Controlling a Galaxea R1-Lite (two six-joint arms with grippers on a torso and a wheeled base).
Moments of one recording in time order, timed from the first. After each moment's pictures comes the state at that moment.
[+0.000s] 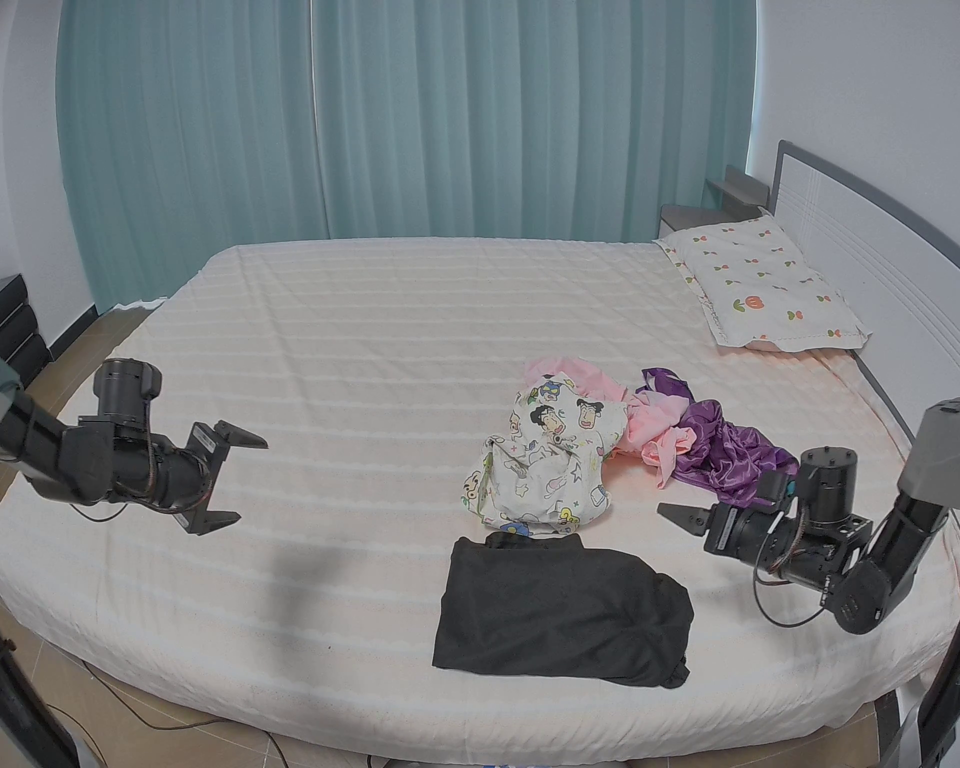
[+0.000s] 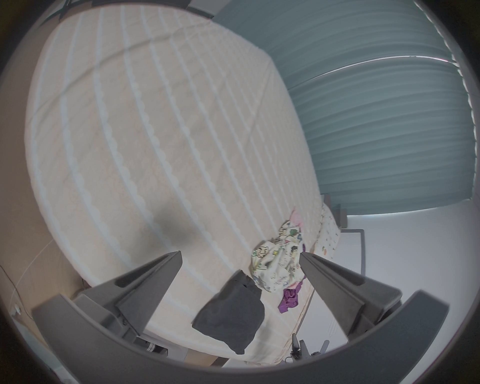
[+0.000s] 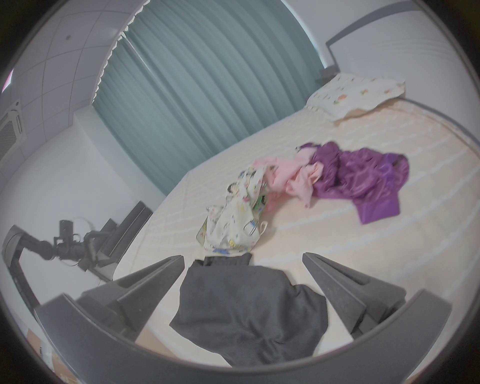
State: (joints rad) left arm 0.07 1.81 -0.87 -0.25 -0.40 -1.03; right arm 0.25 1.98 -0.38 -1.23 0.16 0.48
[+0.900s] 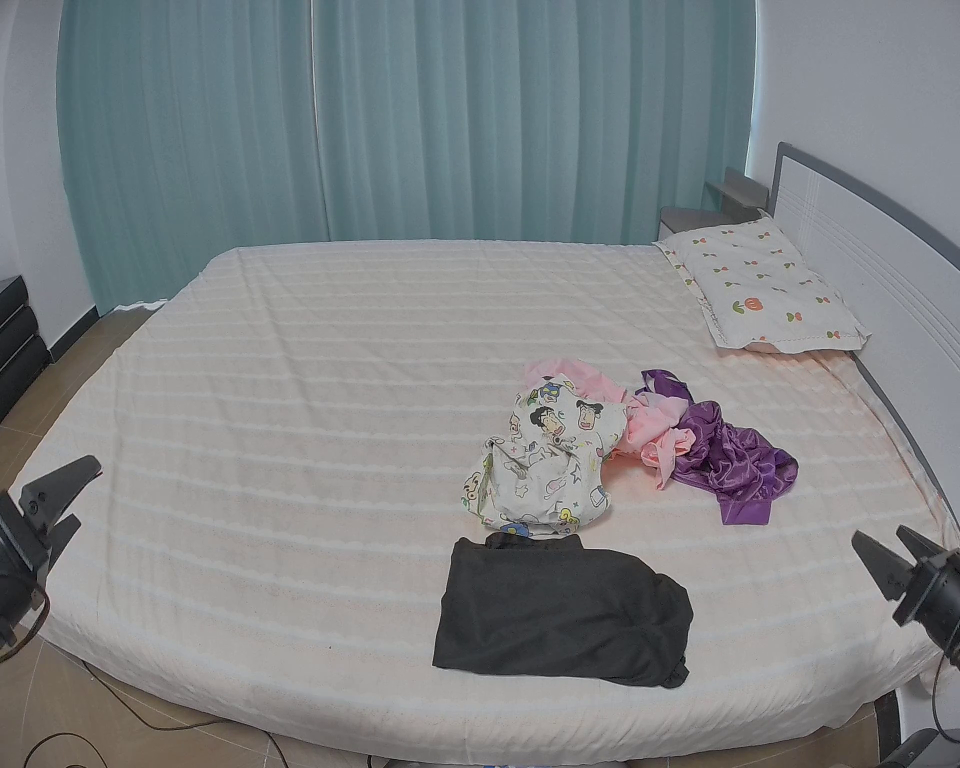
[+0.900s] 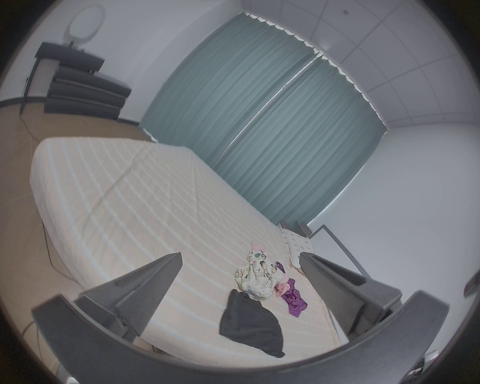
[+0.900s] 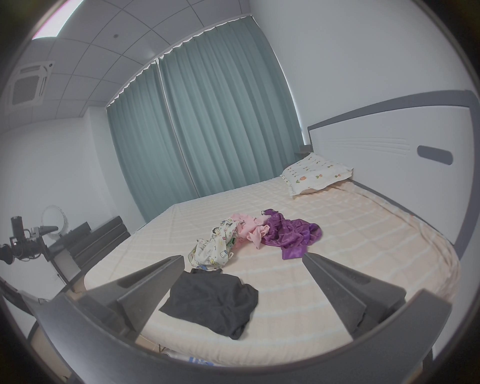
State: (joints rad) left arm 0.07 0.74 -0.36 -0.25 -0.19 -0.68; right arm 0.11 0.81 -0.04 -0.61 0.02 0.26
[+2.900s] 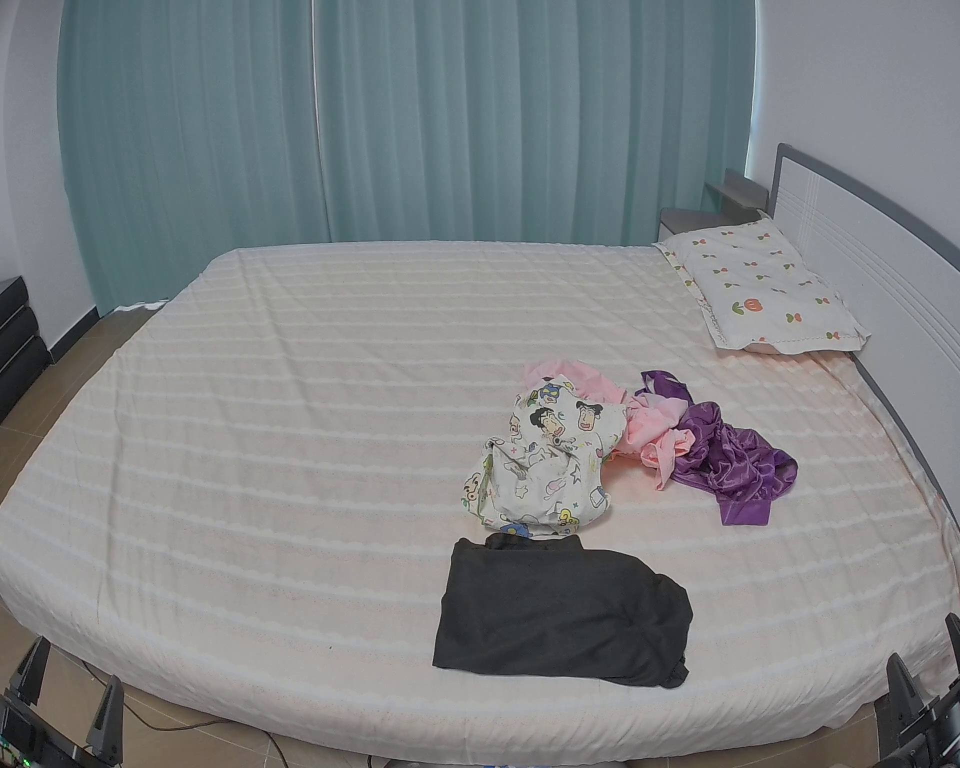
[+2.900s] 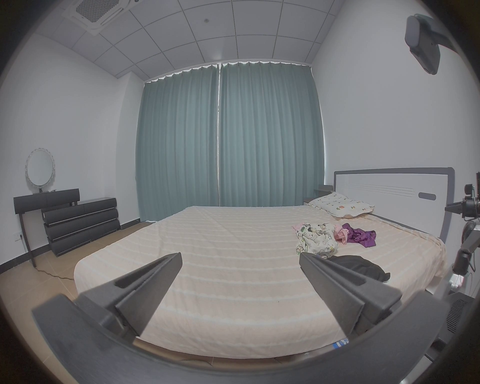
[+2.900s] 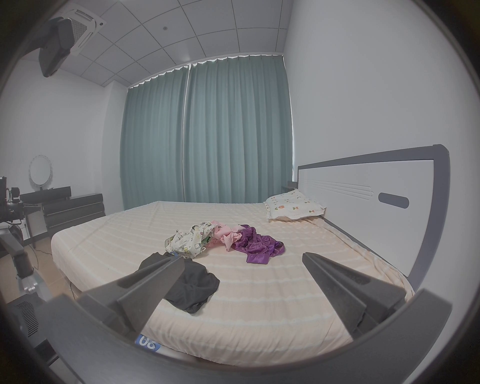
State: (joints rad) left arm 0.00 0.01 -0.02 0.00 0.00 0.01; right arm 0.00 0.01 -0.02 0.02 0.01 -0.01
